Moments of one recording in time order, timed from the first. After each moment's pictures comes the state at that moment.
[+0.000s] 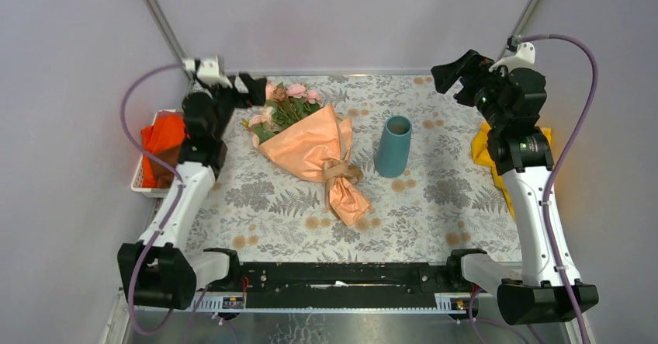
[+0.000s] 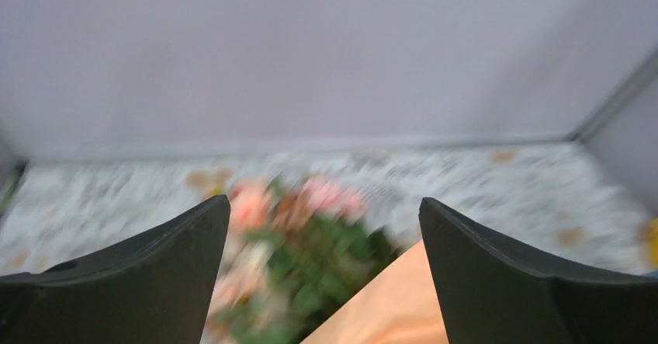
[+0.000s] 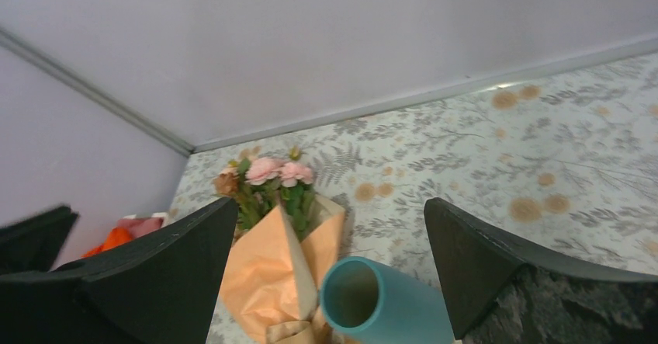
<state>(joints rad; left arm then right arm) -0.07 1.16 0.79 0.43 0.12 -0.17 0.04 1.09 1.30 -0.33 -0.16 0.49</state>
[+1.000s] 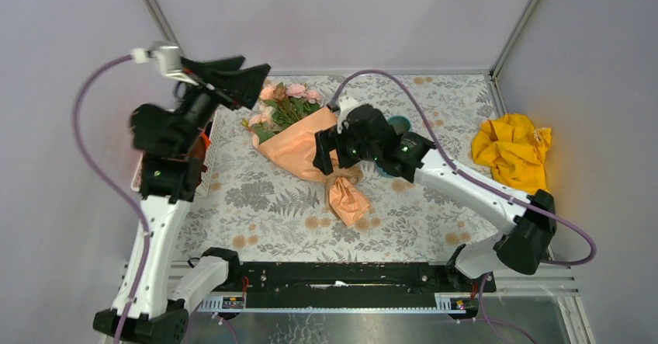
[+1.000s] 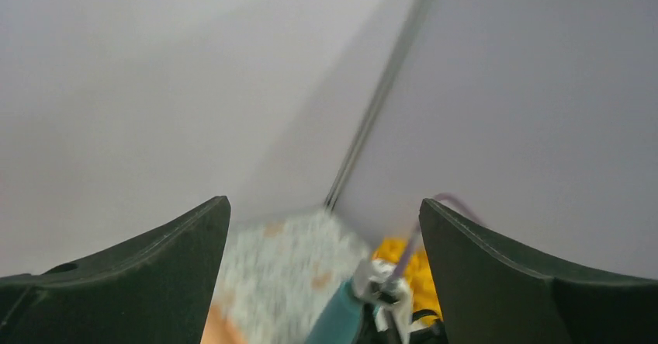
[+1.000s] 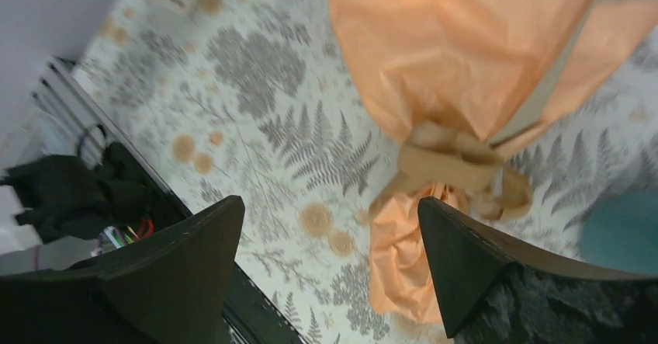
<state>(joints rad) -0.14 0.93 1.31 0.18 0.45 -0.61 0.88 1.44 1.39 -0.50 -0.04 0.34</state>
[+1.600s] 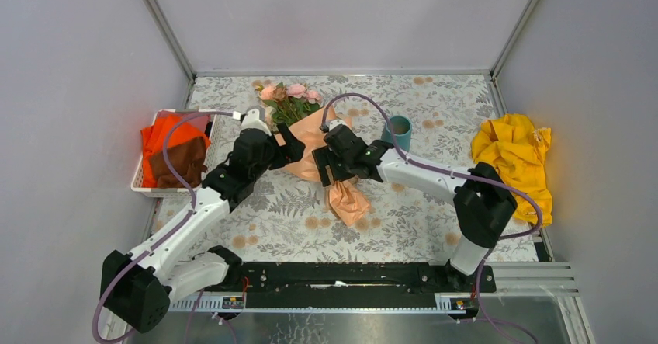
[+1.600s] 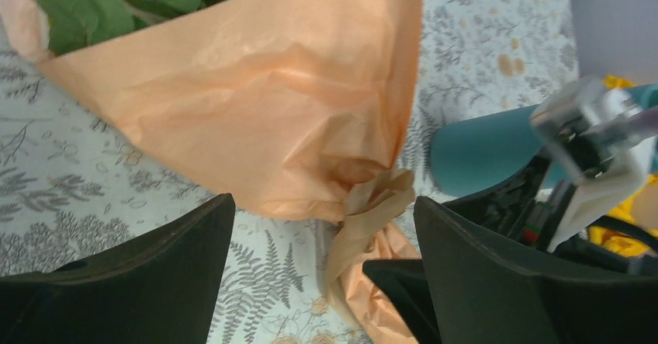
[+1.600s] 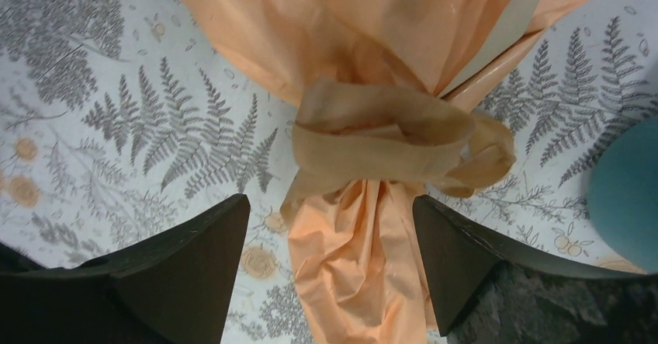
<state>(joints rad) -0.49 1.04 0.79 -0.20 -0.12 -0.67 0.88 1.69 1.24 -0.45 0.10 0.41</state>
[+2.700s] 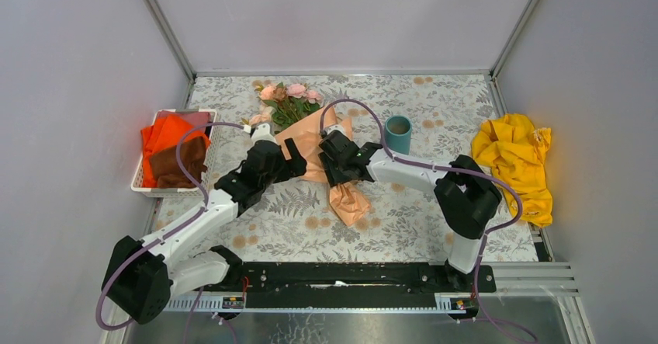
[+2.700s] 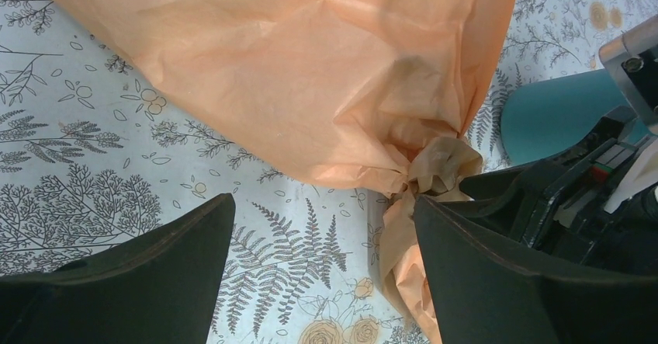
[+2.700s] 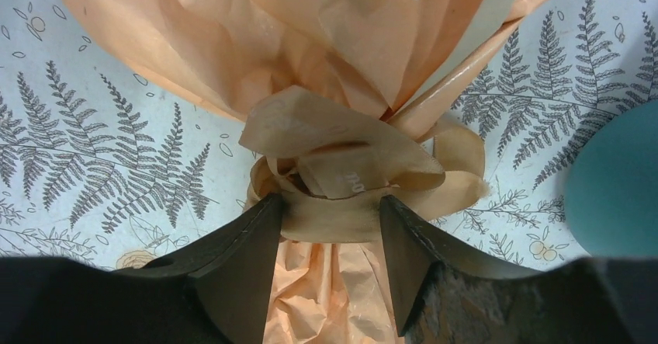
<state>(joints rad) -0.55 1.09 0.66 -0.18 -0.21 -0.68 0.88 1.83 1.27 -0.45 0.22 0.38</state>
